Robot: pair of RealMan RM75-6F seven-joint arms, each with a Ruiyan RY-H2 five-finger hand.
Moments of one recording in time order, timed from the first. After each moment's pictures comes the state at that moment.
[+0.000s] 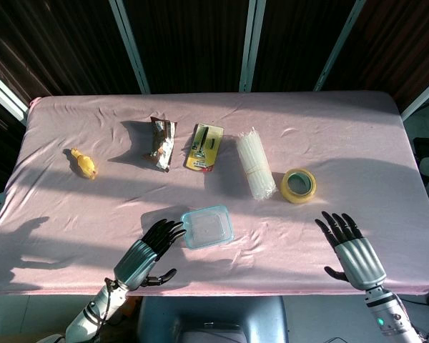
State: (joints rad) left arm -0.41 -1.60 -0.05 -1.61 1.79 1.23 0.01; right arm 0.15 -1.18 -0.02 -1.69 -1.65 1.36 -0.28
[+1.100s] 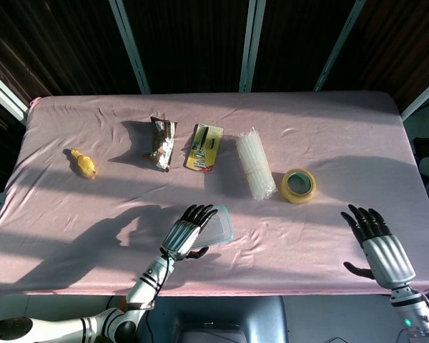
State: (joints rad) left arm -0.64 -1.92 -0.22 -1.37 1.29 0.96 0.33; right arm 0.13 -1.10 -0.02 -1.65 -1.64 1.43 -0.10
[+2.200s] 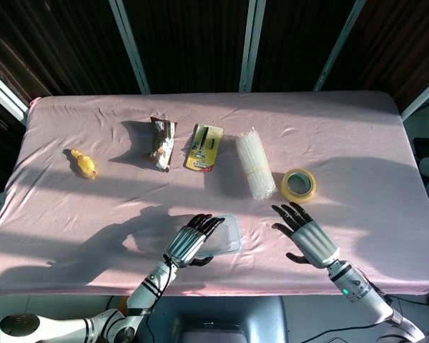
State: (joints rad) left arm -0.67 -1.94 -0.11 -1.30 1.41 1.03 0.18; right arm 0.39 -1.36 0.02 -1.43 -1.78 1.21 -0.06
